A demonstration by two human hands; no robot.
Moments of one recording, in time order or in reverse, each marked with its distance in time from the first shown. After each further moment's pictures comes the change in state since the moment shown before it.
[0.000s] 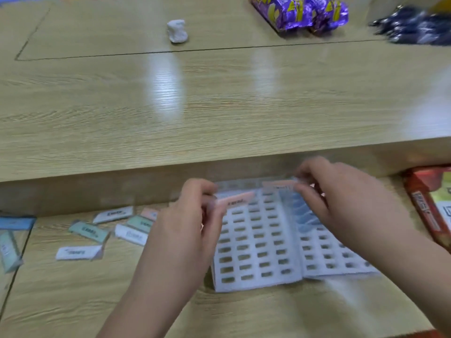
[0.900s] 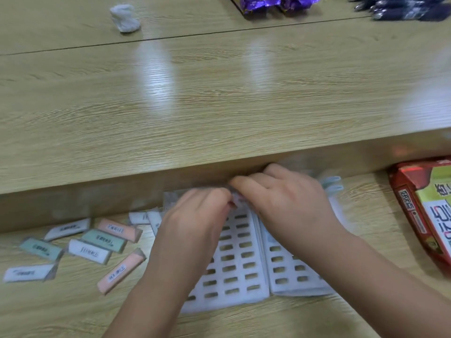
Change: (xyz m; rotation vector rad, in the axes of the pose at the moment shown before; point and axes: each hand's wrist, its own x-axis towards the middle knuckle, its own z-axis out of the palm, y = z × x) left_hand 0.036 -0.002 0.089 0.233 0.106 0.366; right_hand 0.020 0.017 0.044 -0.047 0.222 -0.315
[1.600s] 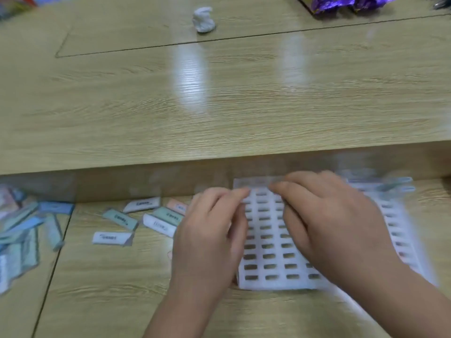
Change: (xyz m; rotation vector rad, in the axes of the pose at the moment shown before) left_hand -0.047 -0.020 -0.059 -0.091 0.123 -0.213; right_hand 0.004 -0.068 -0.016 0.101 0.016 0.080
